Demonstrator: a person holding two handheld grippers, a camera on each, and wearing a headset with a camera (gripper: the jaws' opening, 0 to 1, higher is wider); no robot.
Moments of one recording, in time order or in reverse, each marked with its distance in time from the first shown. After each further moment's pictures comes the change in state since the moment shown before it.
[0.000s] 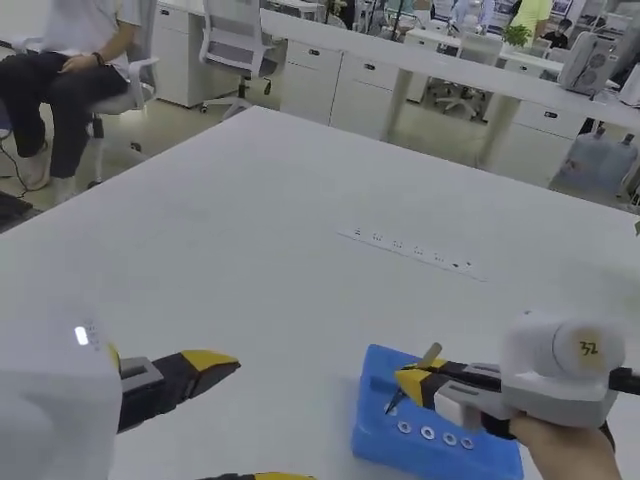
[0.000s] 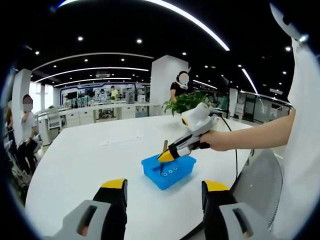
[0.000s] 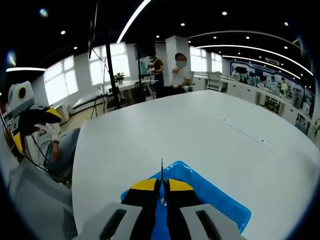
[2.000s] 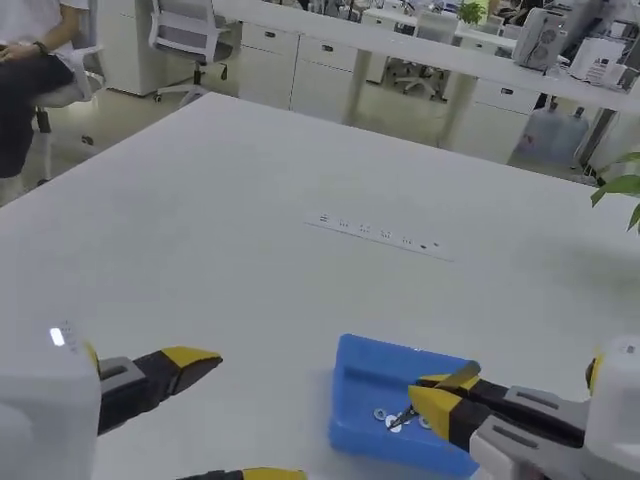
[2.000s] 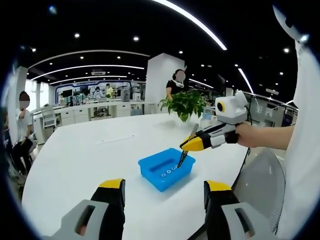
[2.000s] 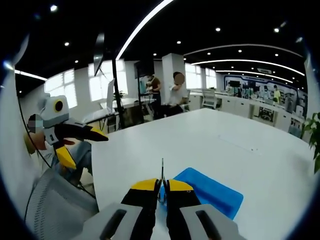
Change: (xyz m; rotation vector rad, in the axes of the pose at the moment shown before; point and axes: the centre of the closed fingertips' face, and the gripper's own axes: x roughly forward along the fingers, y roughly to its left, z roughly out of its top) left arm 0.019 0.005 -0.004 -0.007 0.017 -0.048; right arm -0.077 0.047 0.027 0.011 -0.175 -0.040
